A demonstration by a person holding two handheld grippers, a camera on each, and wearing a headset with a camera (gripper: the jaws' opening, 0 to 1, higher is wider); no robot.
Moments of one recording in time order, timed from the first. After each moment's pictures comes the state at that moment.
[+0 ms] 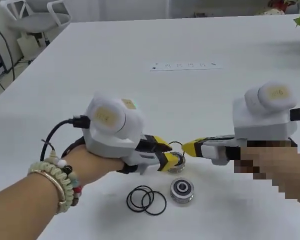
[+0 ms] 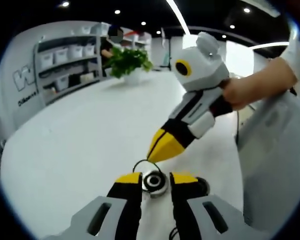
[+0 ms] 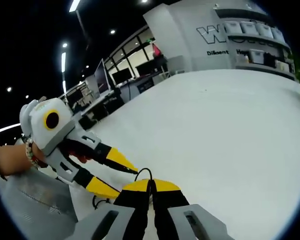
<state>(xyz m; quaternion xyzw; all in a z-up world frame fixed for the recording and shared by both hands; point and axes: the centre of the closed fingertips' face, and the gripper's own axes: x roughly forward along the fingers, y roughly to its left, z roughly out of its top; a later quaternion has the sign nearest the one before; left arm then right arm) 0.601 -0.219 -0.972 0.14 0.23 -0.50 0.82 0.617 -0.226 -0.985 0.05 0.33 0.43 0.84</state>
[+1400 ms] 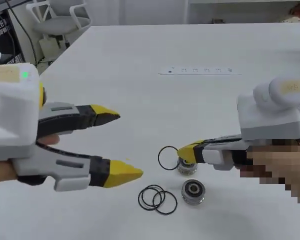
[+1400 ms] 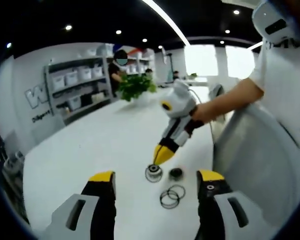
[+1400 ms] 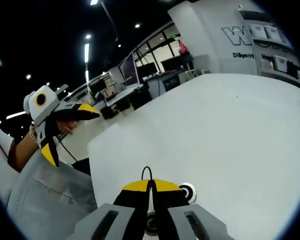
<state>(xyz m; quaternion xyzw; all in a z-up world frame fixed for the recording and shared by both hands) 0.520 -0.131 -0.881 0.14 0.16 -0.47 0.85 0.574 -0.186 -0.961 0.02 0.33 0.53 0.78</state>
